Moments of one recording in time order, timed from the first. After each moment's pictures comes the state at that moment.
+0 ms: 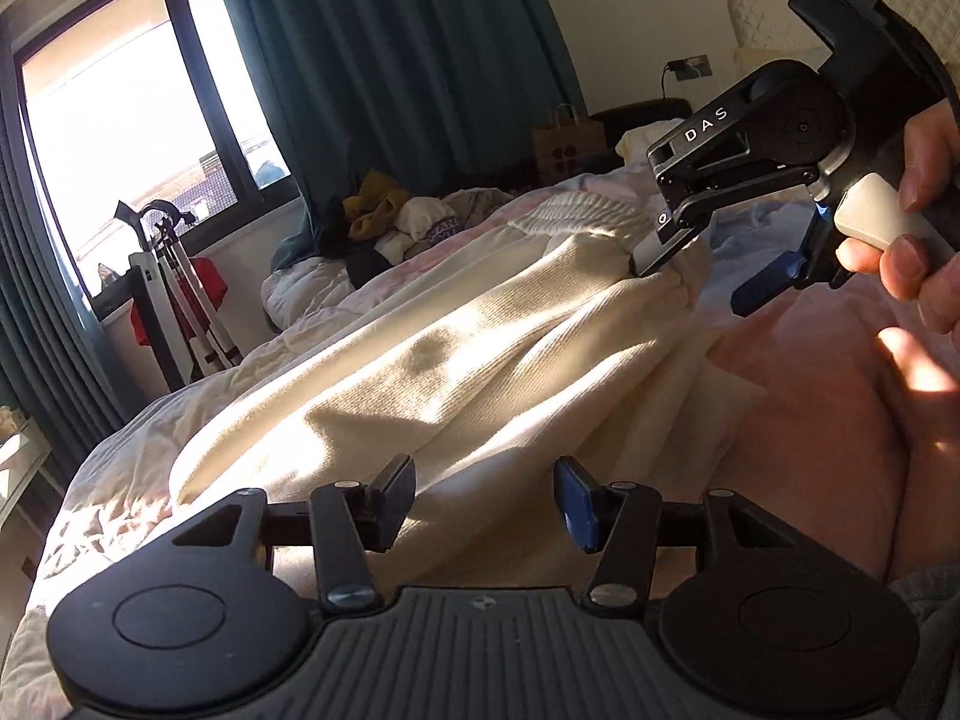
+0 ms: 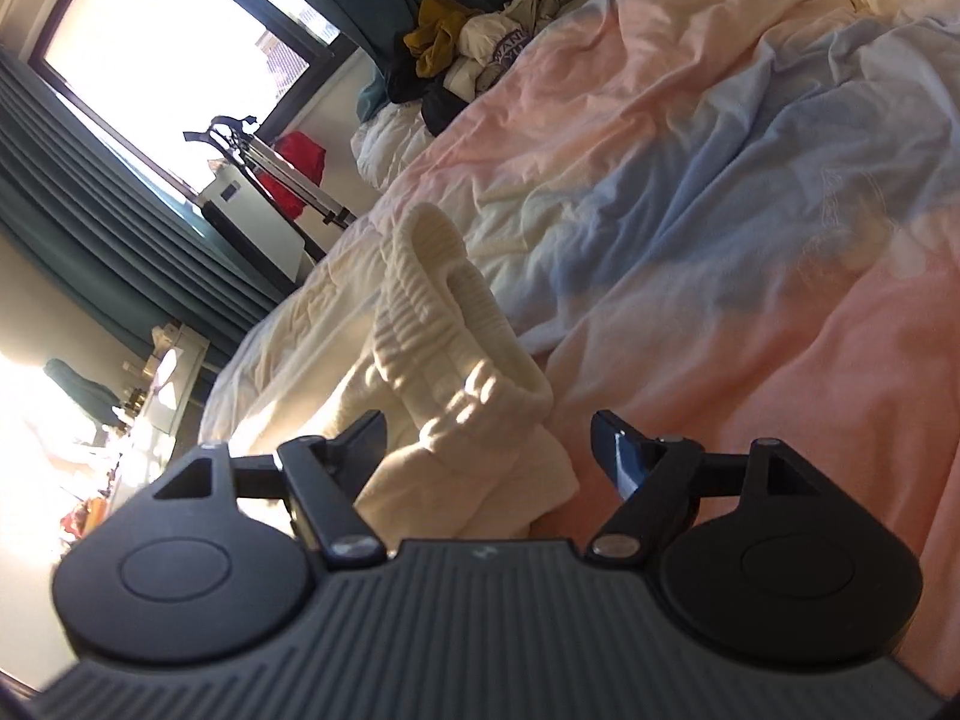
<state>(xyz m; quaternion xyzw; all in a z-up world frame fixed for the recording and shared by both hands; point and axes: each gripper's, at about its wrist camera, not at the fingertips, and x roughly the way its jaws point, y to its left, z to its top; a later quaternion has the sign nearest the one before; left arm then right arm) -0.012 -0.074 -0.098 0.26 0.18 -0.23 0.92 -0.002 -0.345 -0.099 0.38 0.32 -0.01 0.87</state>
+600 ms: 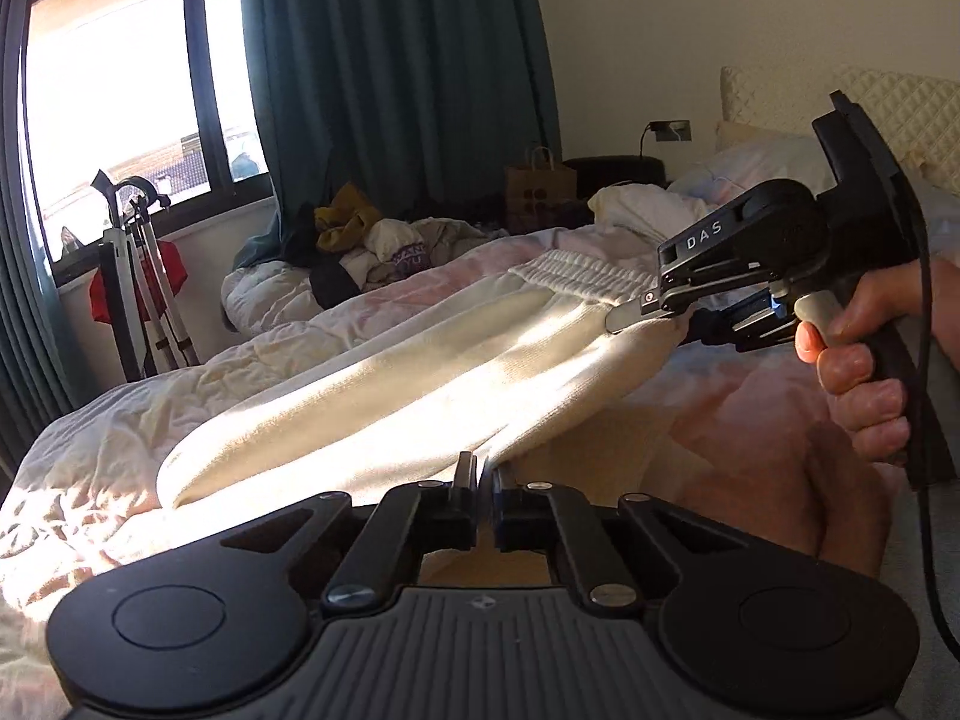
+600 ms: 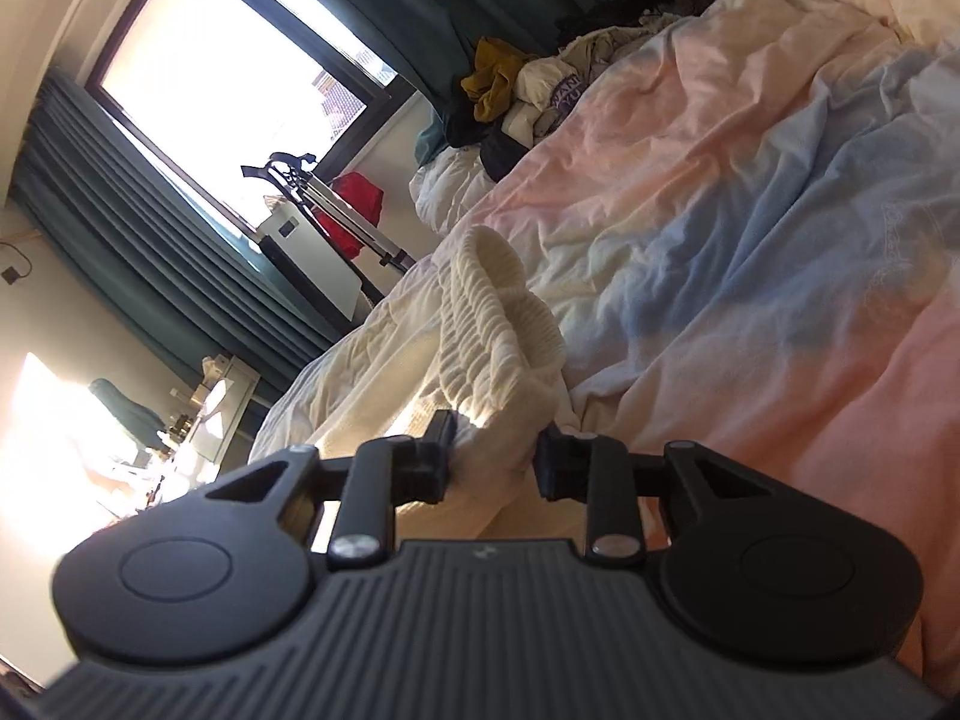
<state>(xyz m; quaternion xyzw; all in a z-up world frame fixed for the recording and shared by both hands) -0.019 -0.030 -0.052 0.18 0.20 -0.31 0.91 -0.011 -0.331 -0.083 0.37 0.25 0.01 0.89</state>
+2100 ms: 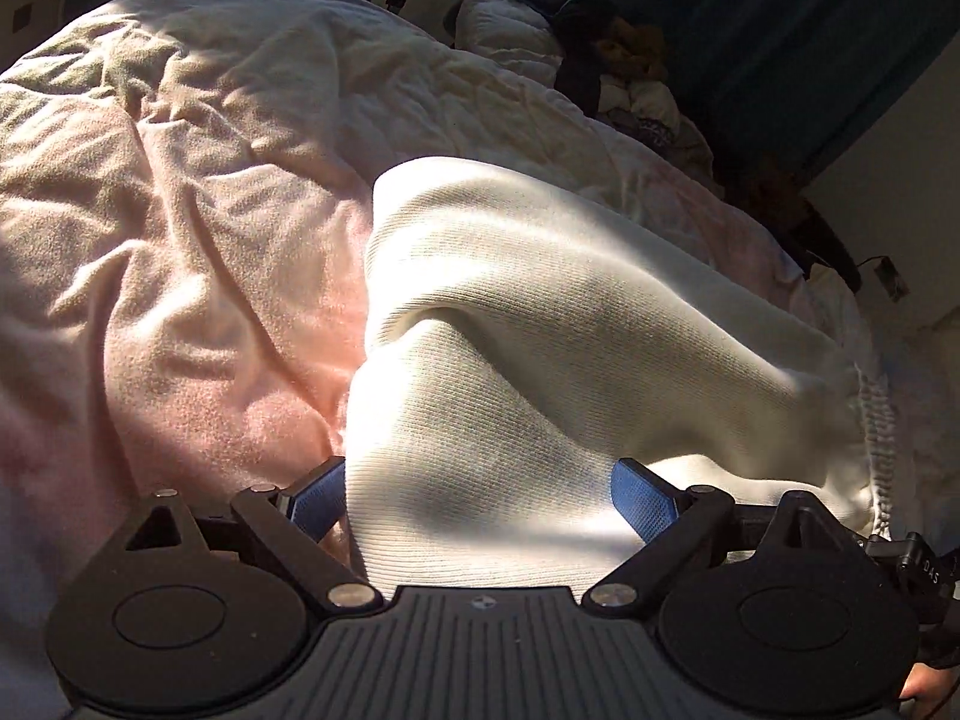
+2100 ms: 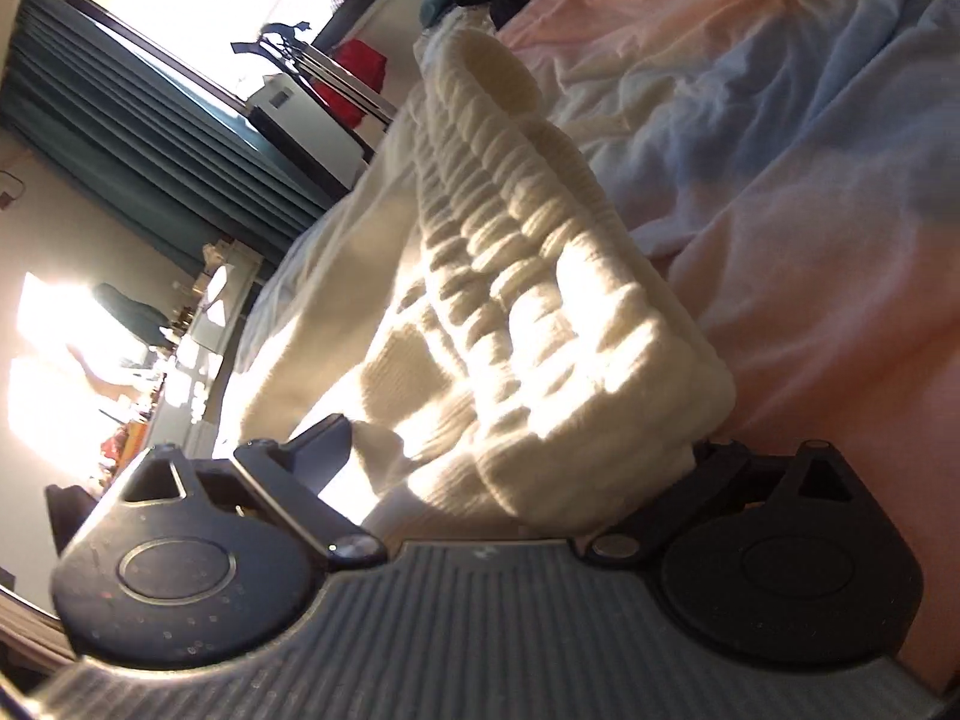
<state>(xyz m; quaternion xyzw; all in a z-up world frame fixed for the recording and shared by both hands) 0.152 0.106 -0.088 -0.17 0.45 -0.16 0.86 0.050 -0.309 -0.141 0.38 0.37 0.09 0.84</state>
